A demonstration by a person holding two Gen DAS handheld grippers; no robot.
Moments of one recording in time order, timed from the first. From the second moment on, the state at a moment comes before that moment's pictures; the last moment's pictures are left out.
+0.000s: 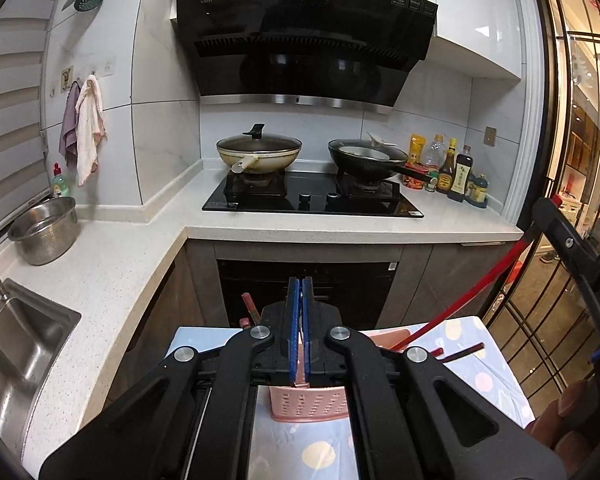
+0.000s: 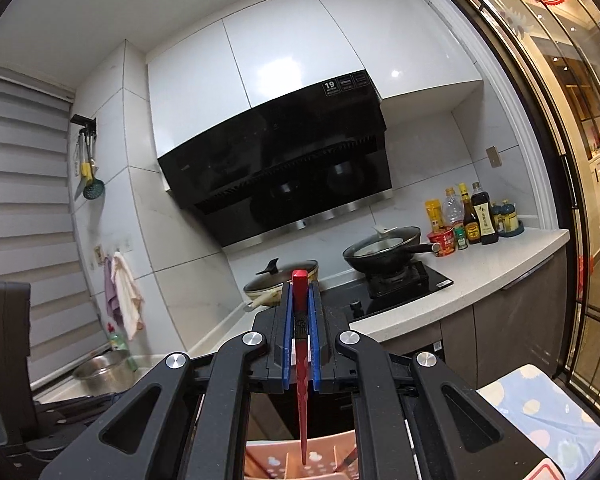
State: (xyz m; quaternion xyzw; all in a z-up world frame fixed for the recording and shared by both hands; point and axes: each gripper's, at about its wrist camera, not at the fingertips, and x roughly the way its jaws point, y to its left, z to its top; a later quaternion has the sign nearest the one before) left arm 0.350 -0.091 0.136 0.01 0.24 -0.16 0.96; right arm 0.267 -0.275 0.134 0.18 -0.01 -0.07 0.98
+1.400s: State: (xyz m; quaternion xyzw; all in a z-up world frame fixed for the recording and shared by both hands) left arm 0.254 -0.073 0.069 0.01 0.32 -0.17 0.93; right arm 0.164 -0.248 0.053 0.23 0.21 0.00 0.95
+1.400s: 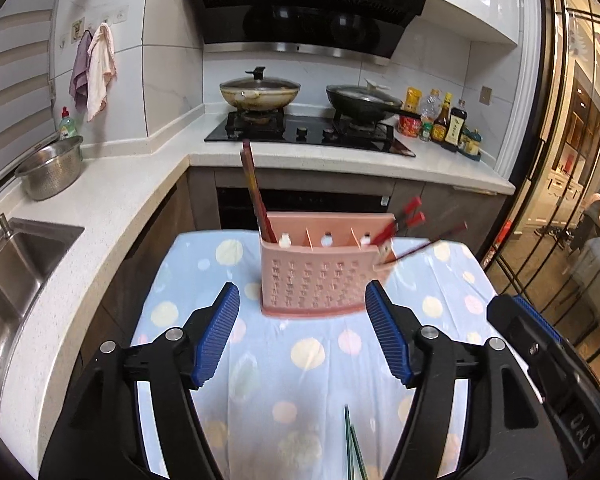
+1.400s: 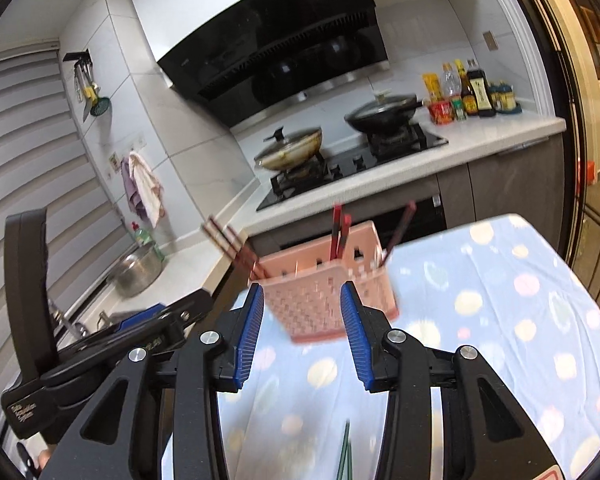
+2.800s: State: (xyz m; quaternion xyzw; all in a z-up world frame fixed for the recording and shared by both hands) left arm 0.093 -0.027 -0.097 0.03 0.48 -0.13 0.87; right arm 0.001 -0.170 -0.108 0.10 0.44 0.02 0.89
